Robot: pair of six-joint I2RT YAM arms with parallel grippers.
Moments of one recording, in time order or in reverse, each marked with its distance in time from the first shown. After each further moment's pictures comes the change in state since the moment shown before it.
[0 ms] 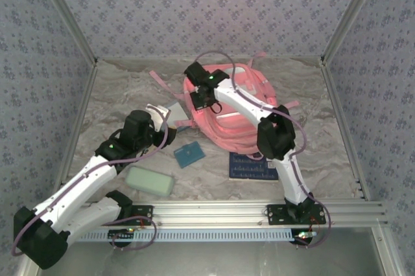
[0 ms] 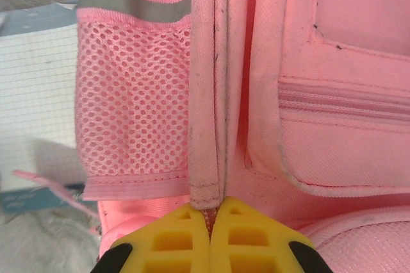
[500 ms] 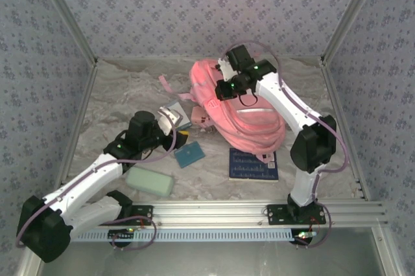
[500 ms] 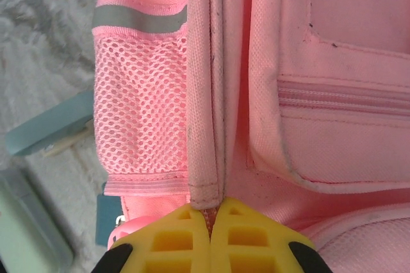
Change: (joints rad) left arm -0.004 0.059 -0.095 0.256 0.341 0.114; right arm -0.193 -0.352 -0.295 0.069 -0.425 -0.127
